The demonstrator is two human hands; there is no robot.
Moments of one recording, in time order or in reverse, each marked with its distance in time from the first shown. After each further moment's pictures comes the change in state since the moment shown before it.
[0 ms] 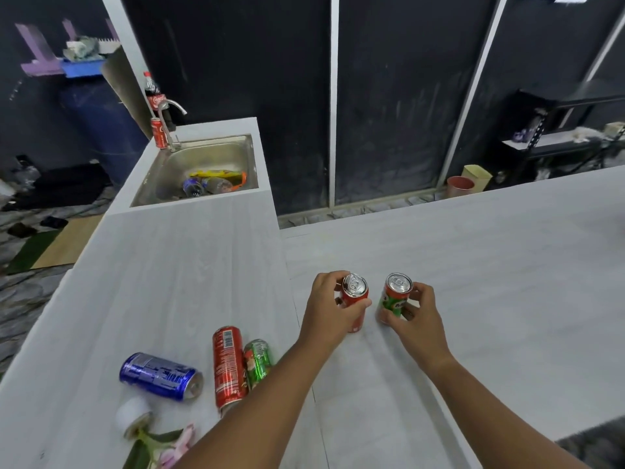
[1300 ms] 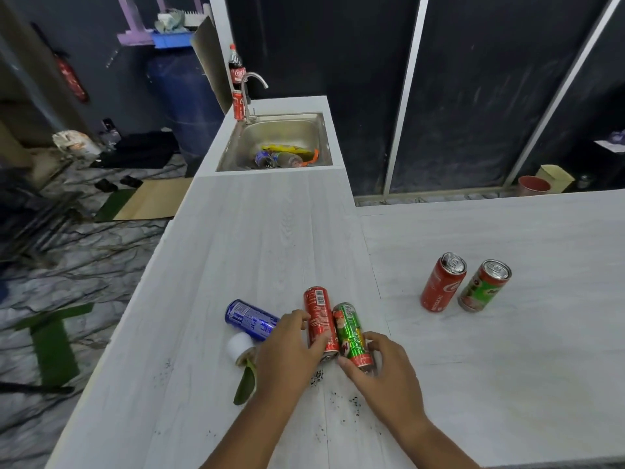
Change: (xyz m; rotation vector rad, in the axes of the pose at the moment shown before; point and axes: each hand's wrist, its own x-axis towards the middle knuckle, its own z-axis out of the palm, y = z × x) left_hand -0.155 -0.076 -0.197 0.608 0.240 -0.207; right_hand -0.189 -0.035 0.167 -0.359 -0.238 -0.159
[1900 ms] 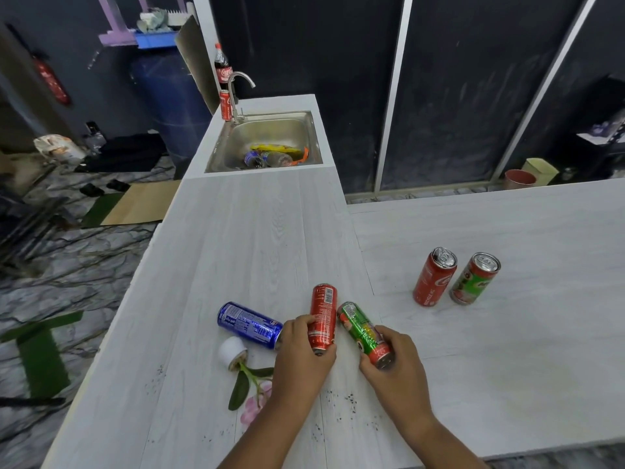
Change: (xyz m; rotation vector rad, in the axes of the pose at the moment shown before) left_hand -0.008 0.009 0.031 -0.208 -0.157 -0.119; right_hand -0.001 0.017 -0.009 0.147 0.102 0.046
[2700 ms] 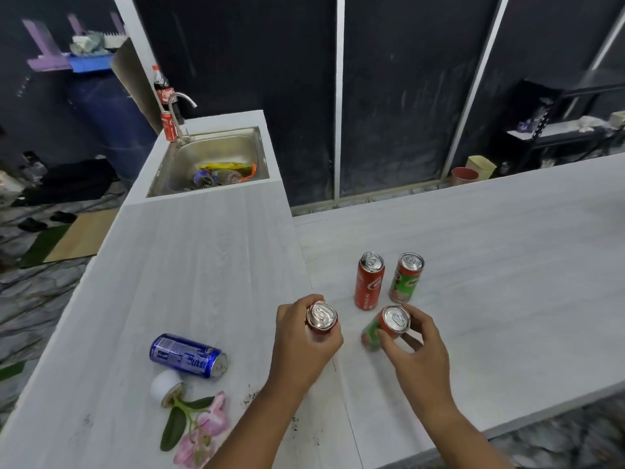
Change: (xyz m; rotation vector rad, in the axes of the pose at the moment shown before) left_hand 0.007 0.107 0.051 -0.285 0.048 0.349; right_hand 0.035 0.034 -0.119 0.405 0.278 0.000
